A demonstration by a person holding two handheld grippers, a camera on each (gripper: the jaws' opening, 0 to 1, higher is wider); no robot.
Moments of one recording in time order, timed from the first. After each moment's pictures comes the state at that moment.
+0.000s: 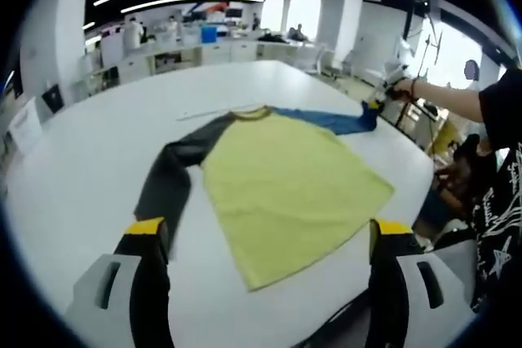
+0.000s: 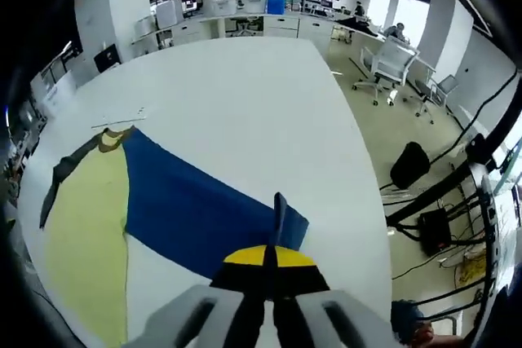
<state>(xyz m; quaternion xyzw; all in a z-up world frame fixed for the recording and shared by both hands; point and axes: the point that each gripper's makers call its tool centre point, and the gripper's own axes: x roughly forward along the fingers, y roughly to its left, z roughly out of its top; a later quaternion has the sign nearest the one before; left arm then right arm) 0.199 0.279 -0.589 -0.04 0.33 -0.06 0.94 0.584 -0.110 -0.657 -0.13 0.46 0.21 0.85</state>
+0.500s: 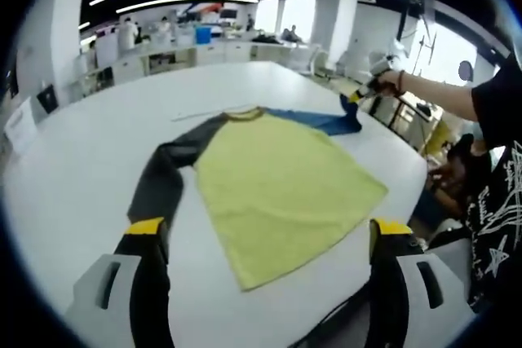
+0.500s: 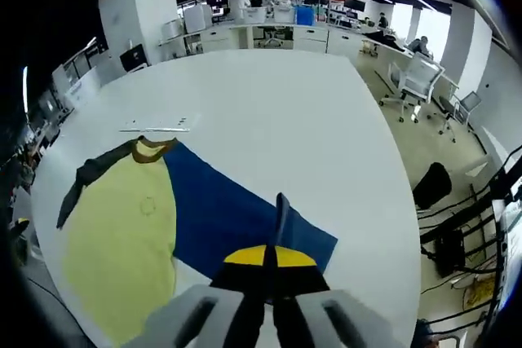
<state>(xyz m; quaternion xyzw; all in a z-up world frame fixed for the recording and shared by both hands) 0.198 0.272 -0.584 -0.05 0.32 -0.08 0.94 0.575 -0.030 -0.639 -0.13 0.44 0.28 0.84</state>
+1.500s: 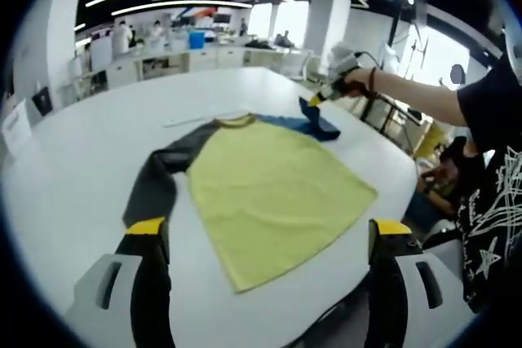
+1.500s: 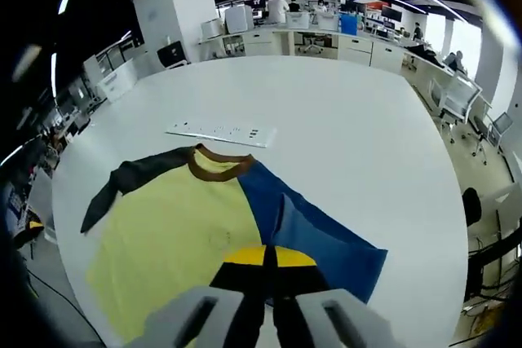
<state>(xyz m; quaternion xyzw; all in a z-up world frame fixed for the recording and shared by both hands) 0.194 0.265 -0.577 -0.05 0.31 -0.10 0.94 0.549 0.091 -0.634 -0.12 0.42 0.36 0.82</state>
